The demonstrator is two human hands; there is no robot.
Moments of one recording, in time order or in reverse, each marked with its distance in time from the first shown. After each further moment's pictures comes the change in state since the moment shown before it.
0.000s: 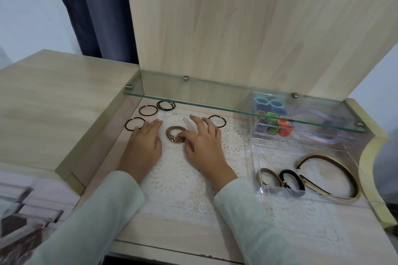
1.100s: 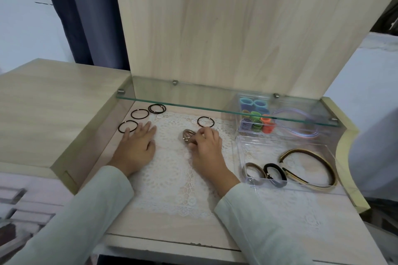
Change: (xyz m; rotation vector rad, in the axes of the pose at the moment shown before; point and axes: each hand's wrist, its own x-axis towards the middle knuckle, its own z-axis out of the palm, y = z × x) left_hand 0.003 0.007 -0.015 0.131 -0.301 -0.056; right_hand -0.025 0.019 -0.019 0.126 0.014 0.107
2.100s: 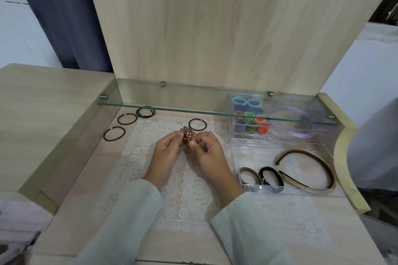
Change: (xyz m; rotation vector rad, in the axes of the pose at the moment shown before) left_hand 0.002 0.117 0.020 -1.502 0.077 -0.084; right_hand 0.003 0.019 -0.009 0.758 0.016 0.275
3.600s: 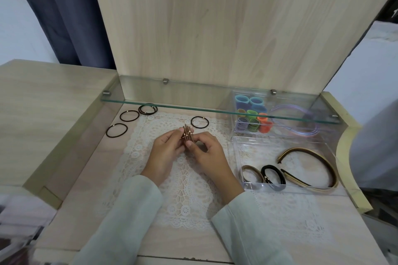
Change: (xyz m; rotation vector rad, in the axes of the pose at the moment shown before) left_hand 0.001 0.006 -0.004 -0.146 0.049 -0.131; right_hand -0.004 0.000 0.002 -0.043 -0.043 -0.066
